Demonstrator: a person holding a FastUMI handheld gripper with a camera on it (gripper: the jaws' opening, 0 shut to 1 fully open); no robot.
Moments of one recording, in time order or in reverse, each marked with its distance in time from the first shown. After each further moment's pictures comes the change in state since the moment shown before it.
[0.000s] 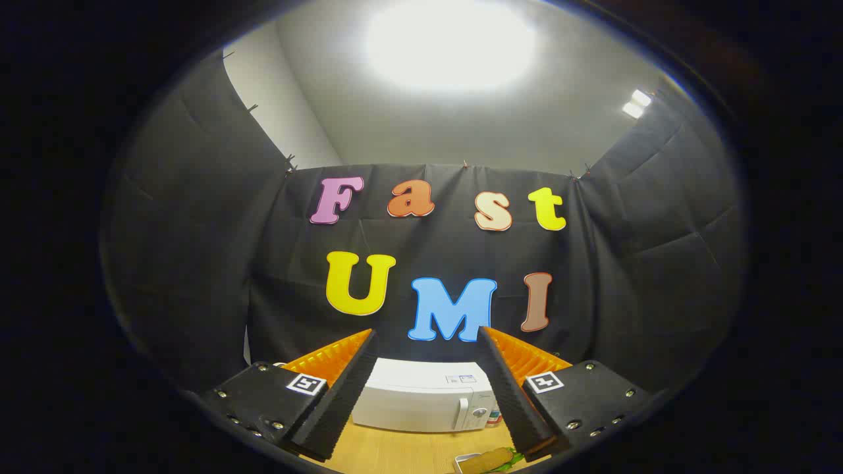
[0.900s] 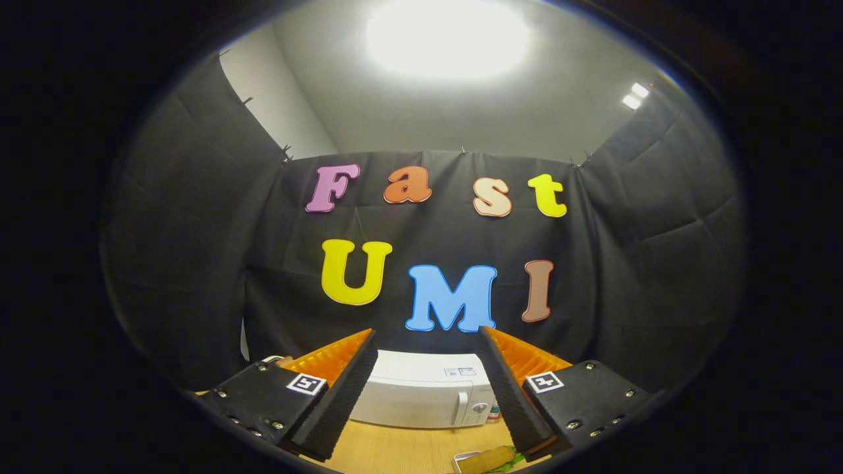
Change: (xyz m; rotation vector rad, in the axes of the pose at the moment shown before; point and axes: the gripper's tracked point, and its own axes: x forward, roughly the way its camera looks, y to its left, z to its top) arm 0.024 -0.014 -0.027 0.005 0.045 -0.004
